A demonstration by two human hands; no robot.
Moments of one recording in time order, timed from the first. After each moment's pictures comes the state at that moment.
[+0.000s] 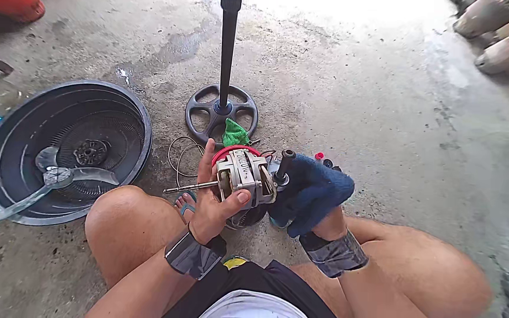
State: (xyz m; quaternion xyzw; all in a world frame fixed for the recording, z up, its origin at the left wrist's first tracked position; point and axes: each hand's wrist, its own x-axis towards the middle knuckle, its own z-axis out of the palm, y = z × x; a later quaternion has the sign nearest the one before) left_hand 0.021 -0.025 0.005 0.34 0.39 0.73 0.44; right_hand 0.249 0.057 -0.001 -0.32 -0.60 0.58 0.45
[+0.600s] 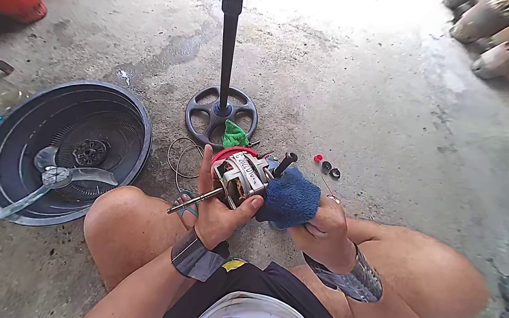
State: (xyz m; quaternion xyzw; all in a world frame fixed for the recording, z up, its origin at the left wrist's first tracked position) left_hand 0.035 -0.025 0.008 0.37 0.43 0.75 0.35; right_hand 0.226 0.043 0.047 -0.24 -0.85 0.24 0.40
